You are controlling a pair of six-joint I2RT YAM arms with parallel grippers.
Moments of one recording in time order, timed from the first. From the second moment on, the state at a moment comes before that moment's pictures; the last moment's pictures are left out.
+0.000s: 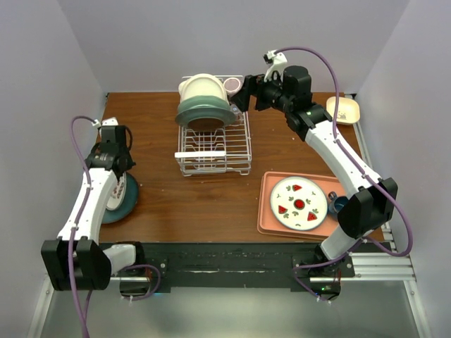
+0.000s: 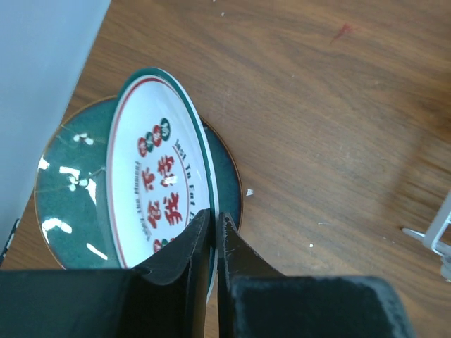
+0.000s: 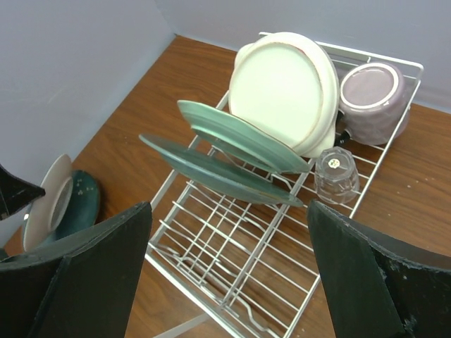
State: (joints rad) left arm 0.03 1.19 1.00 -0.68 -0.36 -0.30; right arm 0.41 1.64 1.64 -0.22 -0.28 0.26
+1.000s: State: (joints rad) left arm 0.02 1.09 1.17 -0.72 -0.08 -0.17; right arm 0.42 1.67 1.67 -0.12 -0.60 0.24
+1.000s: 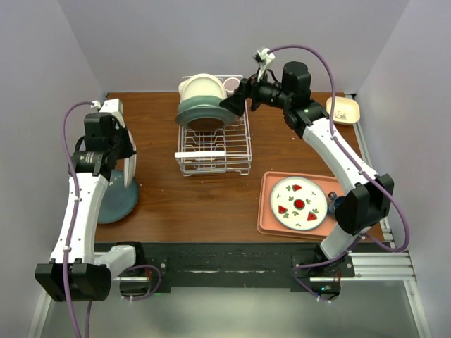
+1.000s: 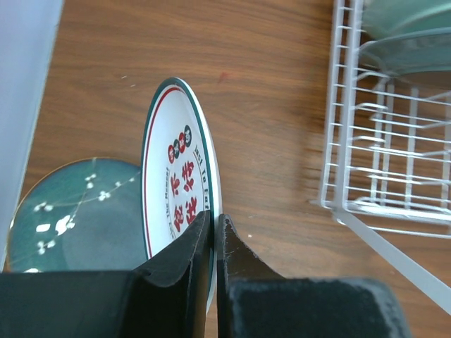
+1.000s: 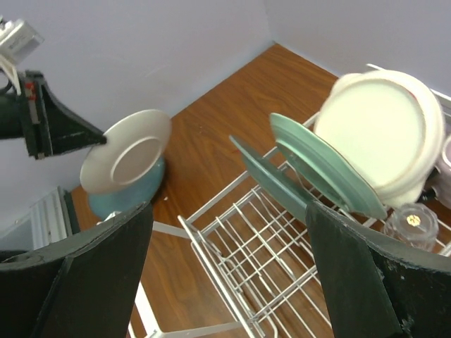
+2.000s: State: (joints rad) left arm 0.01 1.08 1.41 -0.78 0.59 -0.03; right arm 0.64 1.74 1.92 -0.30 -0.94 -0.28
